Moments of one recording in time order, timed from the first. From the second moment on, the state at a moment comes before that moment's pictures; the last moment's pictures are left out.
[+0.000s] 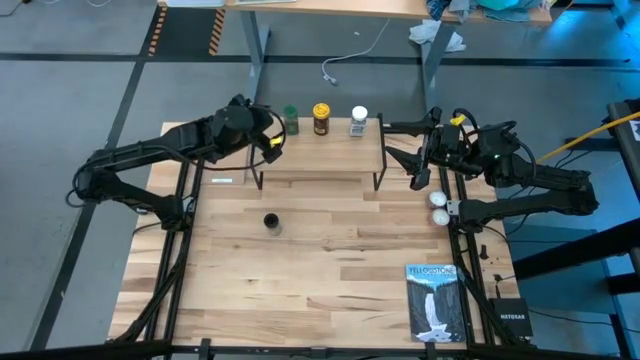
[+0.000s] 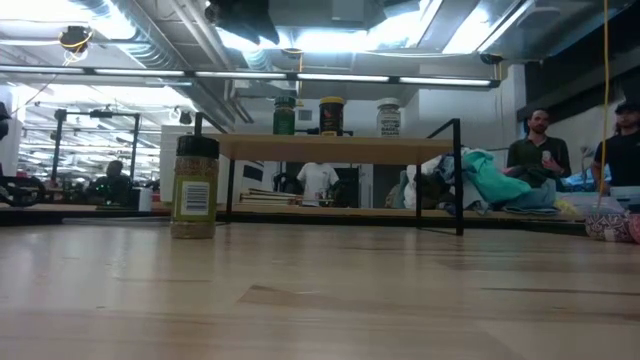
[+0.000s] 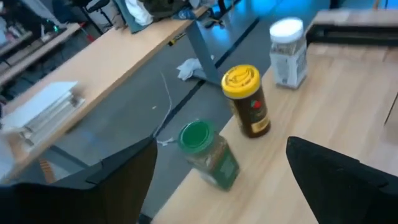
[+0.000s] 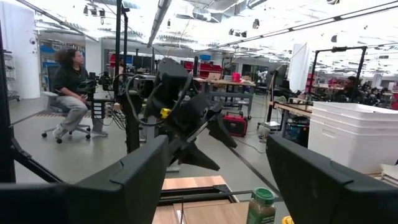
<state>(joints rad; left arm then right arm) 0.29 1.23 1.30 -0.53 -0.57 0.12 -0.11 0.84 0.97 0.05 0.10 -0.10</state>
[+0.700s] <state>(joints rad) 0.43 1.23 1.30 -0.54 -0.17 0.14 -0.11 0.84 0.97 0.07 0.10 -0.10</state>
